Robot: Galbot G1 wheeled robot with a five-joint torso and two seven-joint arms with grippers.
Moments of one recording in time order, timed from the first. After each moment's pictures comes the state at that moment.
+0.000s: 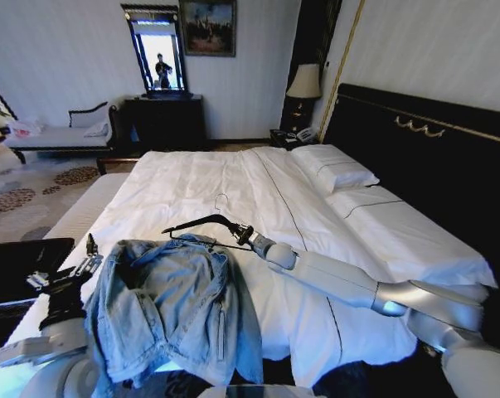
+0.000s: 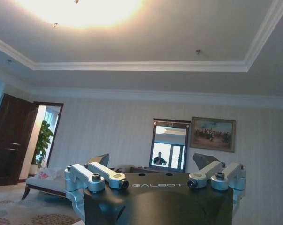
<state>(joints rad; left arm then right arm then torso) 1.70 -1.49 -0.98 -2.34 -0.45 -0.18 -0.09 -0.19 0.97 -0.83 1.51 0.55 -0.16 0.22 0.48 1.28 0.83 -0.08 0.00</state>
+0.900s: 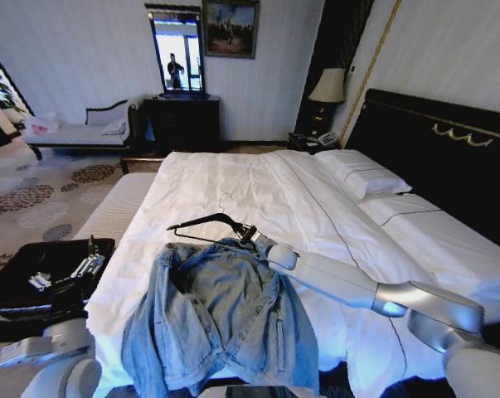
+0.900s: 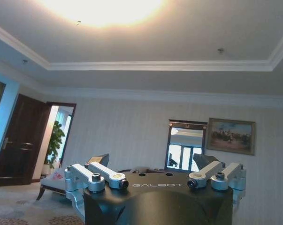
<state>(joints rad) 1.70 -1.49 -0.98 -2.33 -0.45 -0.19 -0.09 -0.18 0.95 -0.82 1.50 0.54 -0.22 0.22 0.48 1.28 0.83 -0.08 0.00</state>
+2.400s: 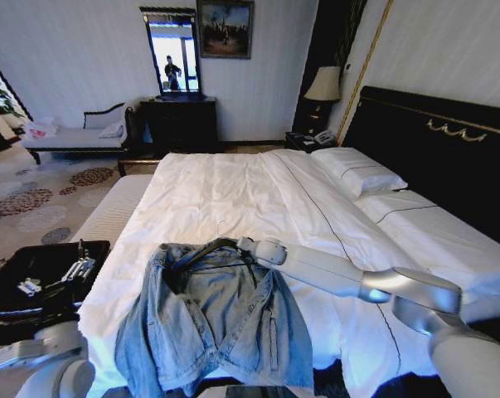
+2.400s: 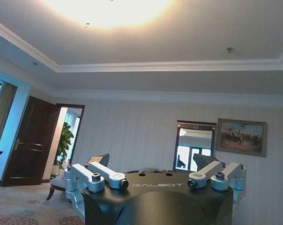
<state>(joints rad) 1.68 -1.48 -1.04 -2.28 -0.49 -0.20 -0.09 -0.07 1.13 -0.95 1.42 0.49 -0.65 0.01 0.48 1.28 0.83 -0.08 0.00</state>
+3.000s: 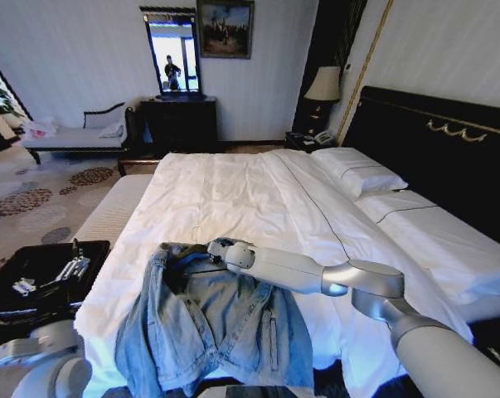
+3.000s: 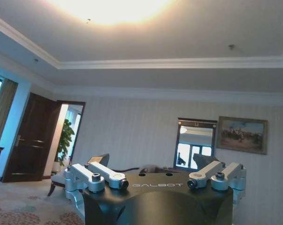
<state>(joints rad) 1.68 -1.48 -1.02 -2.26 -0.49 -0.20 -0.09 -0.07 1.31 -1.01 1.29 0.67 -0.62 0.21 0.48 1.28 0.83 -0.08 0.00</state>
